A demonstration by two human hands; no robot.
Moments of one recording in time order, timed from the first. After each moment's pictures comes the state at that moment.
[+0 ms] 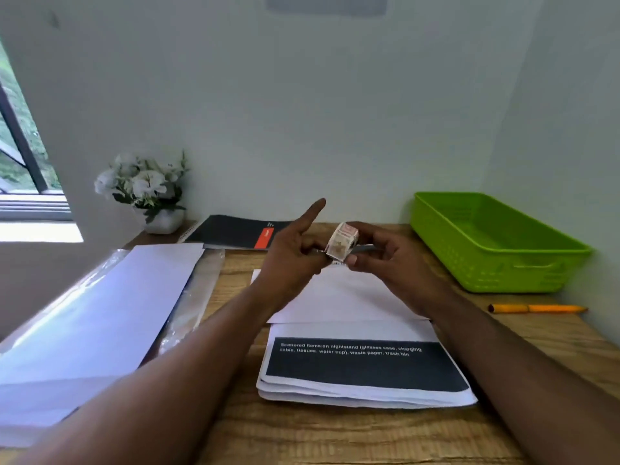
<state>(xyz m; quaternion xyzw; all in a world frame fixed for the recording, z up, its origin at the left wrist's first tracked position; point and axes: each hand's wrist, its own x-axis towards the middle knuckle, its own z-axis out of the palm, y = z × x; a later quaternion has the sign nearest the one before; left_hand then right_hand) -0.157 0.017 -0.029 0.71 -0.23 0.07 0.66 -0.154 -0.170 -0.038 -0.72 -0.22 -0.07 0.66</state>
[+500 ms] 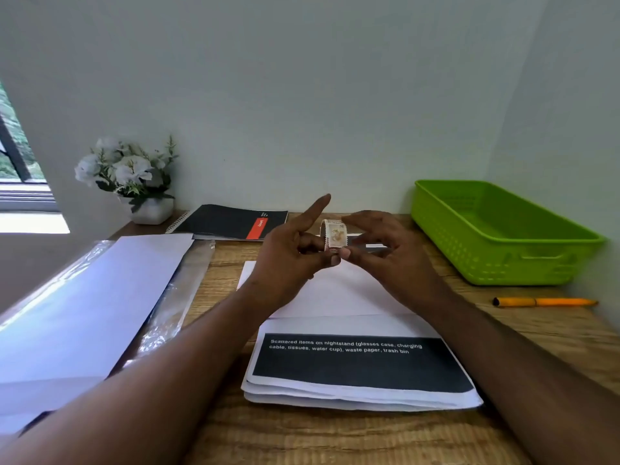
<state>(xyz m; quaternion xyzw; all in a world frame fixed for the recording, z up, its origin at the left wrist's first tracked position) -0.161 0.013 -0.036 0.77 -0.23 0.12 0.59 -0.160 -0.169 -0.043 -0.79 -0.23 -0.22 0.53</state>
